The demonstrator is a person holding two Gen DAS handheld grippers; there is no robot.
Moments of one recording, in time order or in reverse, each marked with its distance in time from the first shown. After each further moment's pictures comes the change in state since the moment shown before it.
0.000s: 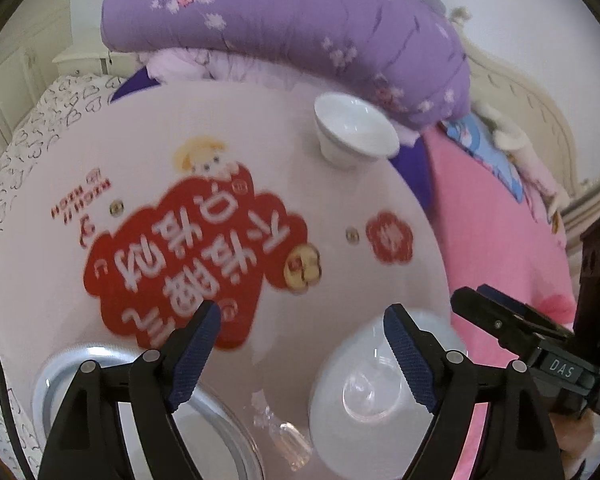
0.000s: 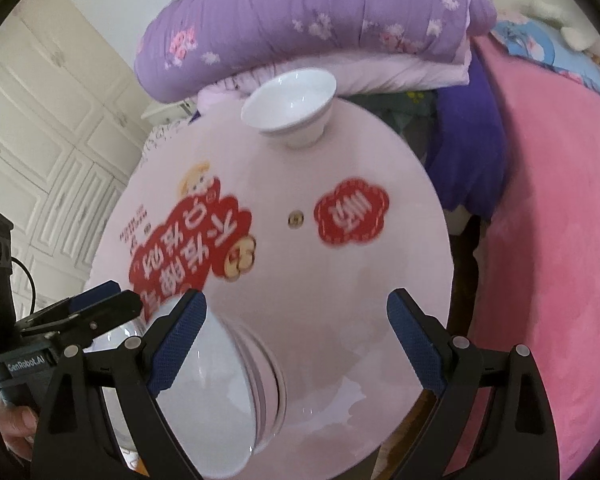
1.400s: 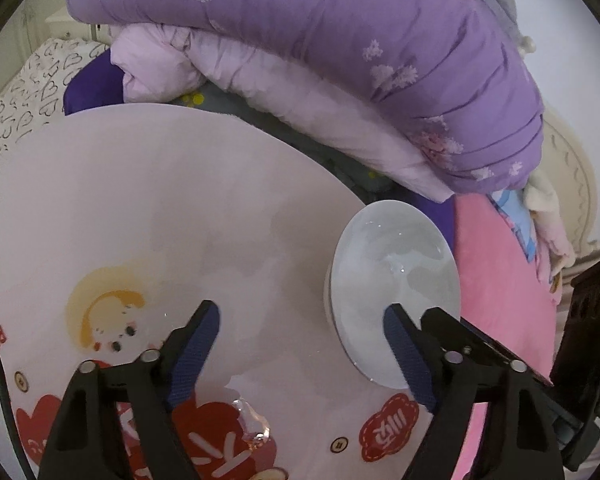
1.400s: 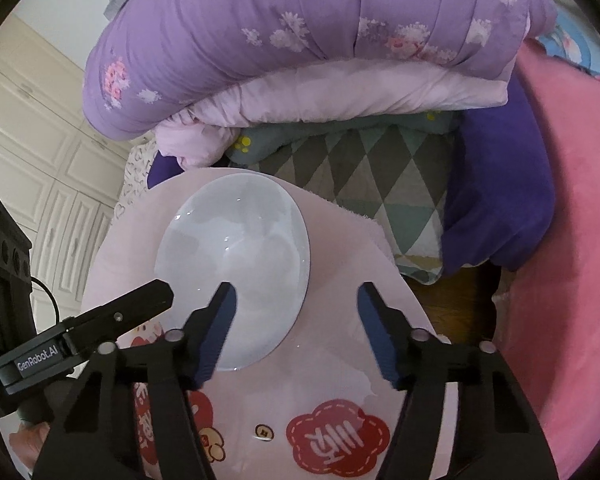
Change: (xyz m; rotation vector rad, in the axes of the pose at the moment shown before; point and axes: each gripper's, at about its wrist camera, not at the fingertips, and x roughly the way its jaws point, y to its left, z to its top) left arm 0.208 0.010 0.193 -0.154 0.095 -0.051; right arm 0.128 -0.042 0.159 0.083 0.085 0.008
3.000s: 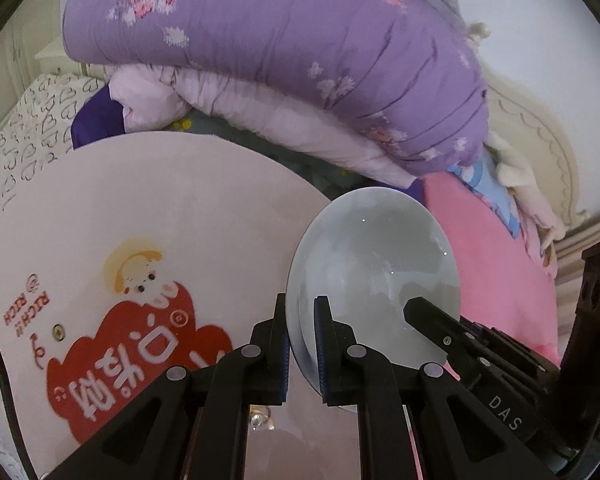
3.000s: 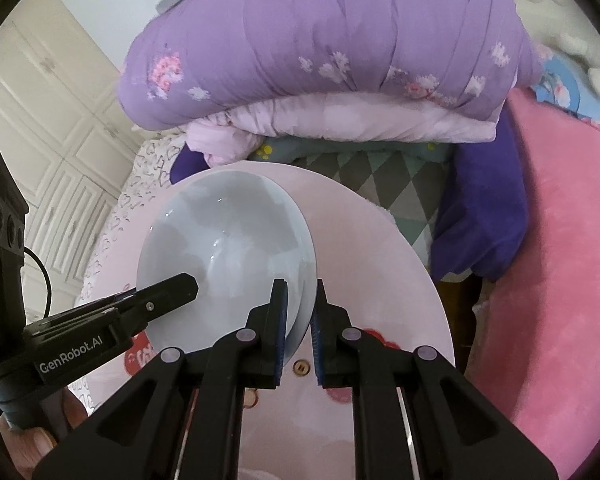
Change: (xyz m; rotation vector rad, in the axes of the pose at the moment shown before) left arm -0.115 -0.035 -0.069 0.113 -0.069 0.001; right arm -0.084 0.059 -0.053 -0.121 -0.091 -0.044
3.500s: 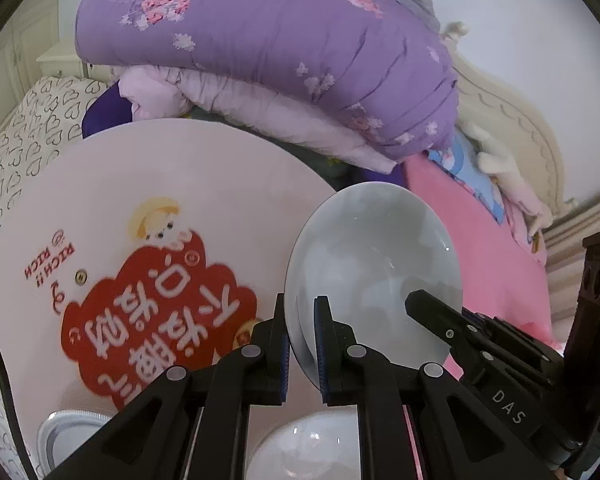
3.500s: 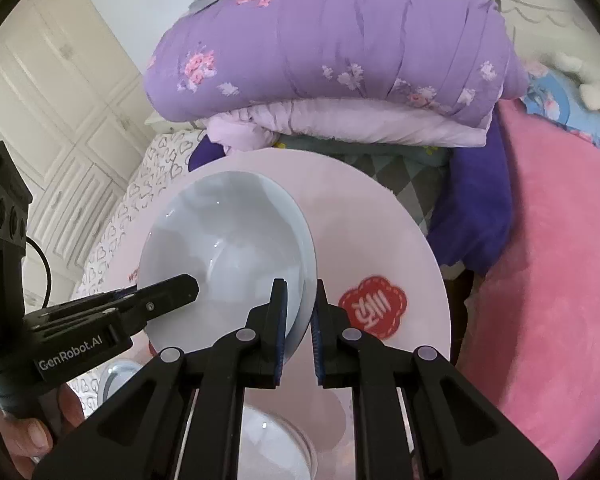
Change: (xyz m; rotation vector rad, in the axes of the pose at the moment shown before) left arm -0.080 0.000 -0.067 0.018 -0.006 -0.028; right arm -0.054 0.030 -0.054 -0.056 -0.021 -0.010
